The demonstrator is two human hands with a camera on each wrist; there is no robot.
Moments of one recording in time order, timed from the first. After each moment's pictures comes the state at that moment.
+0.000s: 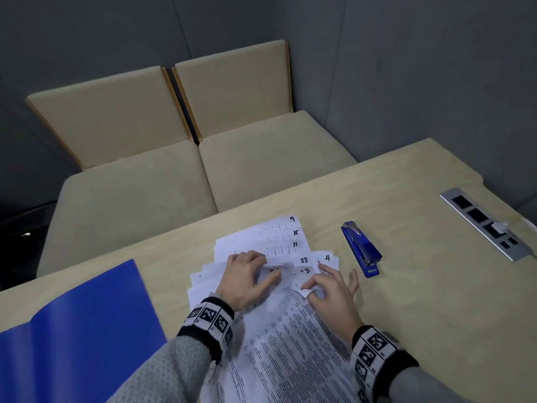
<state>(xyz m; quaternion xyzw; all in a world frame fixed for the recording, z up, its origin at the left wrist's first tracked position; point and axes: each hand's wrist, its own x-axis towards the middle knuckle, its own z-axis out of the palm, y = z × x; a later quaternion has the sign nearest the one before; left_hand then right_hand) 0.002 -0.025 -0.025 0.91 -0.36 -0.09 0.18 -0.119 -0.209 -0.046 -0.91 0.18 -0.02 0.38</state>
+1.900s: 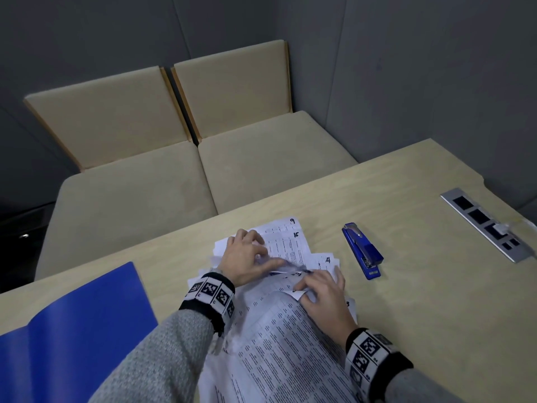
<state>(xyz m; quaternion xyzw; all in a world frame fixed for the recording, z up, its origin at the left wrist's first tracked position) 0.044 -0.041 -0.011 0.91 -0.36 -0.12 0.13 -0.110 -0.198 -0.050 -0.92 0.09 -0.10 0.37</state>
